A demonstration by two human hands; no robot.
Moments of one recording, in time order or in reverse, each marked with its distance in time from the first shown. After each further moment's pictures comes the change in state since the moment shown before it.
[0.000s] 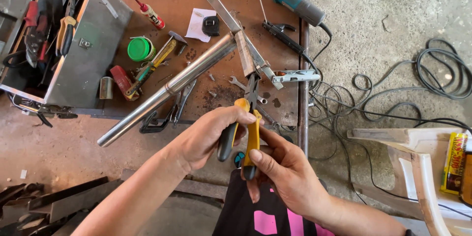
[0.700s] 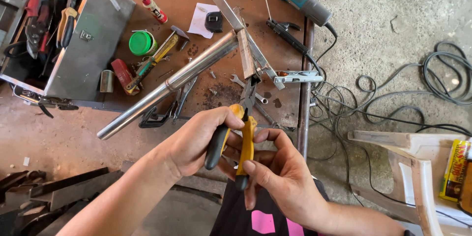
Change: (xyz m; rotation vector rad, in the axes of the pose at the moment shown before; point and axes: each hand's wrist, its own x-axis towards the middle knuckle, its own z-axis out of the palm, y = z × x) left_hand -0.013 0.032 0.019 -0.229 0.083 -0.362; right_hand 0.000 -0.006 -0.002 0.122 -0.006 -0.001
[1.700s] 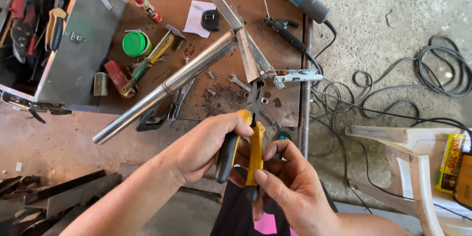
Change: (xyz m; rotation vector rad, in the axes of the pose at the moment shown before) left_hand 0.000 0.013 0.002 0.015 -0.037 -0.052; right_hand -0.003 0.011 0.002 0.036 0.109 -0.038
